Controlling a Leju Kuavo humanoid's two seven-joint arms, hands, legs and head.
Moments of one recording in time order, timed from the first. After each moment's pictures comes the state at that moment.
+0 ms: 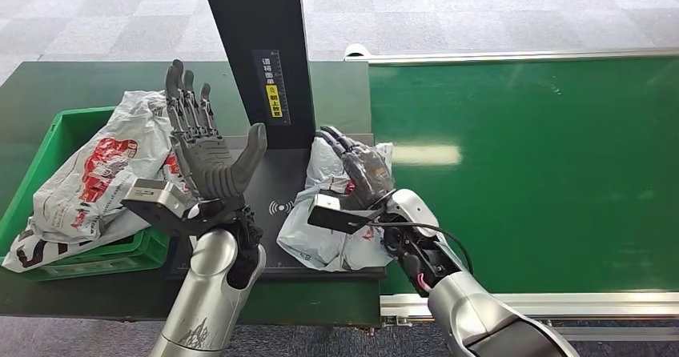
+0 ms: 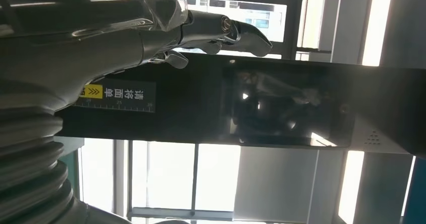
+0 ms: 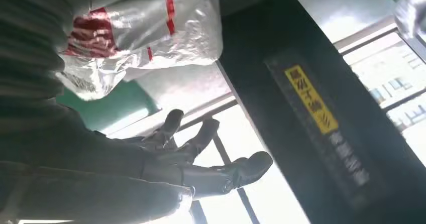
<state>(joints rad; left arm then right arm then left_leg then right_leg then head) -0.40 -0.27 -0.31 -1.38 0.05 0.38 -0.70 -0.79 0.23 0.47 -0.31 0.80 -0.44 -0.61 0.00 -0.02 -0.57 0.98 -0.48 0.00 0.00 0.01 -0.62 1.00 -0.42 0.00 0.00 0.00</state>
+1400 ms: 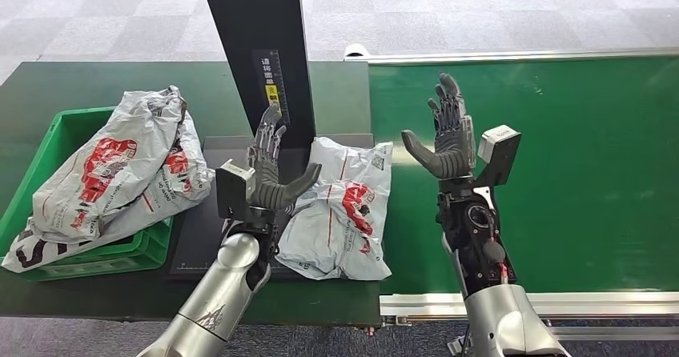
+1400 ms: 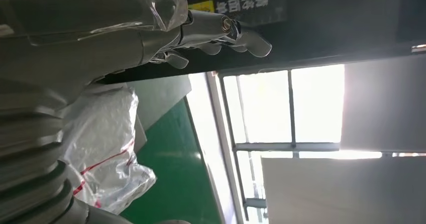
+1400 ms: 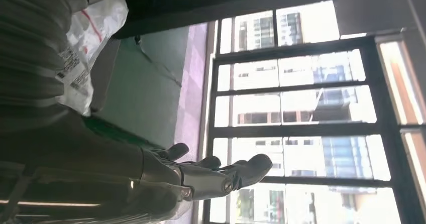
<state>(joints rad) -0.48 -0.21 -0.35 -0.99 0.06 0.17 -0.59 -0.65 0.13 0.11 -0.72 -0.08 0.07 -0.58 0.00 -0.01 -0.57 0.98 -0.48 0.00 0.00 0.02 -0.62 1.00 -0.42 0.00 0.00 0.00</state>
